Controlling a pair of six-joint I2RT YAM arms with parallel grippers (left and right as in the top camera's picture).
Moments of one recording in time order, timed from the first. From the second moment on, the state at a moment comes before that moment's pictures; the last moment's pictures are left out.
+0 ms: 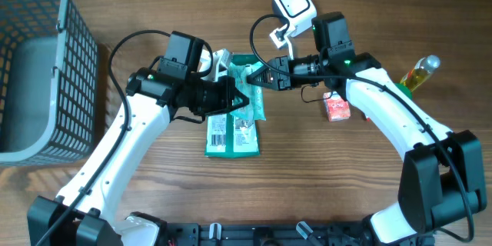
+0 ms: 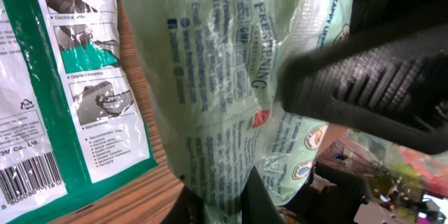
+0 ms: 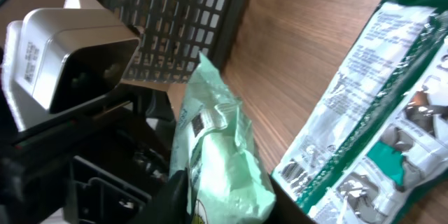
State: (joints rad) left arm -0.35 1.46 1.16 -0.83 0.64 -0.45; right arm 0.33 1.71 1.17 -0.34 -1.07 0.36
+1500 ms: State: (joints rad) left arm -0.19 1.46 1.16 -0.89 1.13 -0.15; right arm 0.30 1.71 1.17 -0.12 -1.44 0.58
